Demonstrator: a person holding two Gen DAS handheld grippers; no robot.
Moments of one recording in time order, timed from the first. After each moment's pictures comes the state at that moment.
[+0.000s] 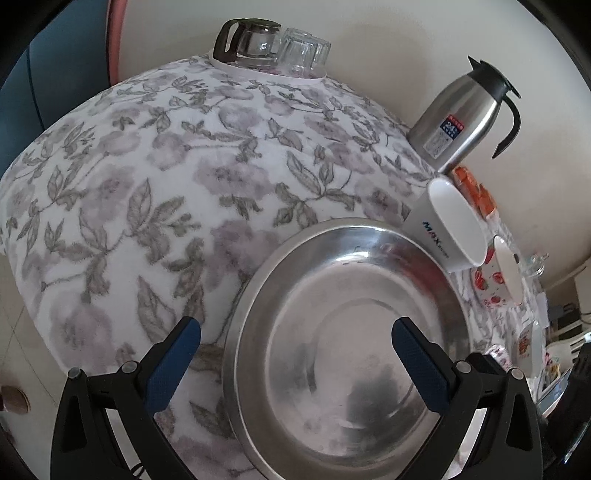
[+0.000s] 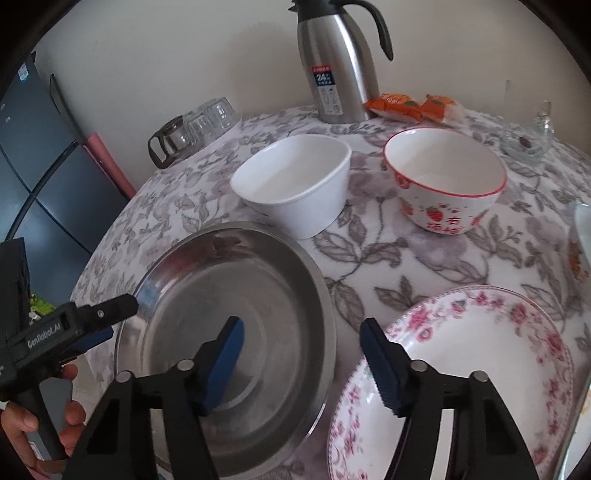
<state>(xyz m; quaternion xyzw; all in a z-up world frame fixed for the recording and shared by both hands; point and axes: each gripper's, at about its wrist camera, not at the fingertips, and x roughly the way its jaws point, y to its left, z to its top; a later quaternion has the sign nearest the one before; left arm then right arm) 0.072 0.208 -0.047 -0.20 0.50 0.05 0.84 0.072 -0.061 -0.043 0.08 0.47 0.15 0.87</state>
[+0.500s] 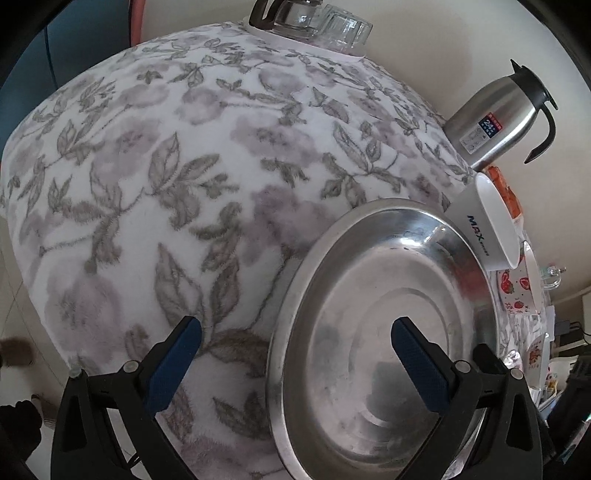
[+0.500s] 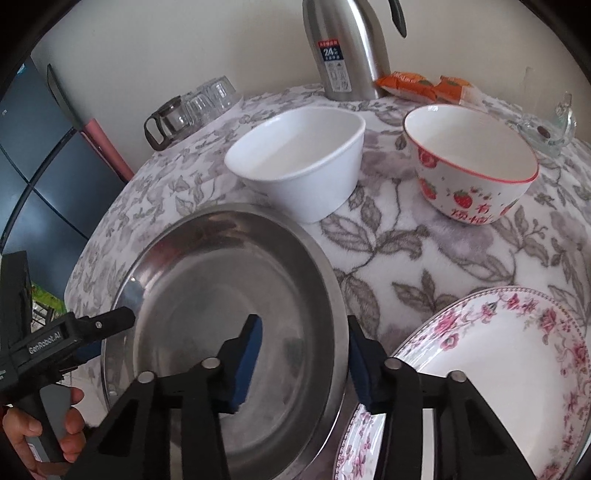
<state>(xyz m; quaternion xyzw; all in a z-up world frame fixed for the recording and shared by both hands) 0.070 0.229 -0.075 -0.24 0.53 0.08 0.81 0.088 -0.048 -0.064 0.07 0.50 0.16 0.85</state>
